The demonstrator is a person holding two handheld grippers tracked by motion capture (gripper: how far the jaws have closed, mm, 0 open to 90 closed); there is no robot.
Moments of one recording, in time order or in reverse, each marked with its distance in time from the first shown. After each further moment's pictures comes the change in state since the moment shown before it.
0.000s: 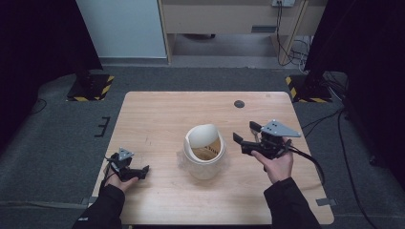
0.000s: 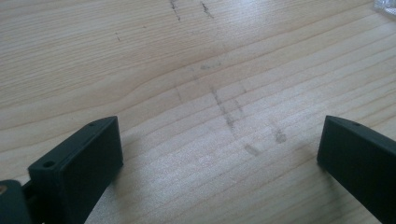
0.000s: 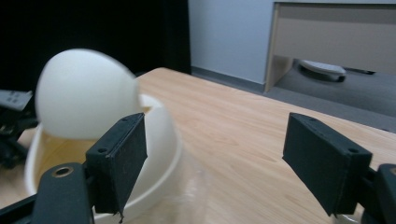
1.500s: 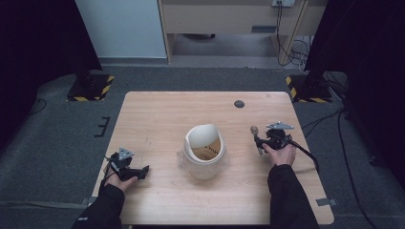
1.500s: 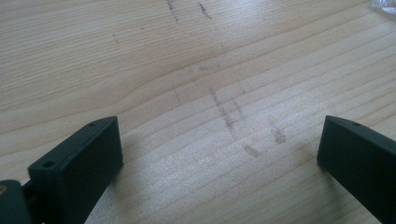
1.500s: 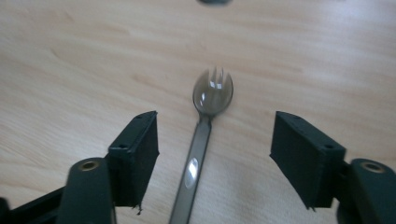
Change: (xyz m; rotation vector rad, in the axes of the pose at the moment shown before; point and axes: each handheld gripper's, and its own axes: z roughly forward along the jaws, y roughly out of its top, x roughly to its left) left arm 0.001 0.001 0.001 0.000 -0.012 0.011; right arm -0.109 -0.095 0.062 0.408 -0.329 0.064
